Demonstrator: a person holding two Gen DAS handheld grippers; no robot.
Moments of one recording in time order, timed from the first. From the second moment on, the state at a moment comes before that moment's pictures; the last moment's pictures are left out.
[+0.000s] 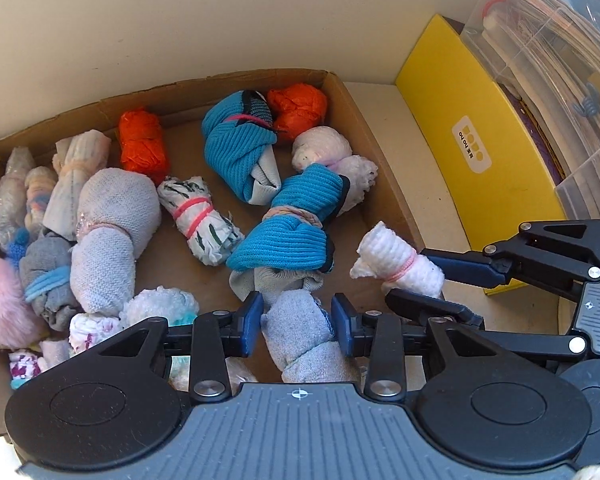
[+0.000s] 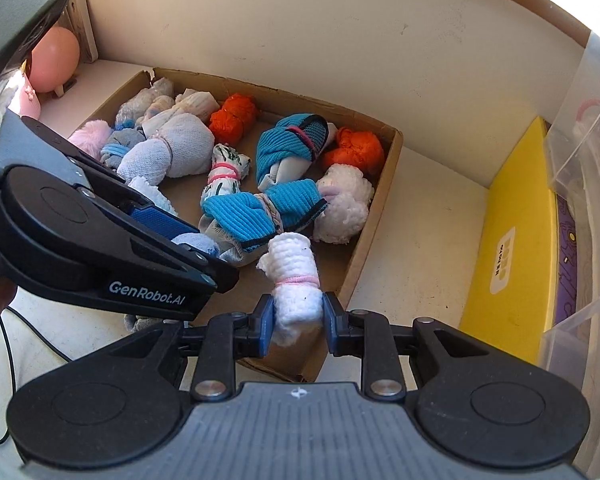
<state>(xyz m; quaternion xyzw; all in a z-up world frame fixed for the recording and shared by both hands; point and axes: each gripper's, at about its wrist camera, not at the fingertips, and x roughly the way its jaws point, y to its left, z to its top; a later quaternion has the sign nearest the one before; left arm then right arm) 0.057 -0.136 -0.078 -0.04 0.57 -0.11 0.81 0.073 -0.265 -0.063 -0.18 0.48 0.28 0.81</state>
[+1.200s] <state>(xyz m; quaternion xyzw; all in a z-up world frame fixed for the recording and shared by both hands) 0.041 -0.114 -0.079 -0.04 0.59 -0.07 0.80 0.051 -0.250 -0.067 -0.18 0.50 0.27 0.81</state>
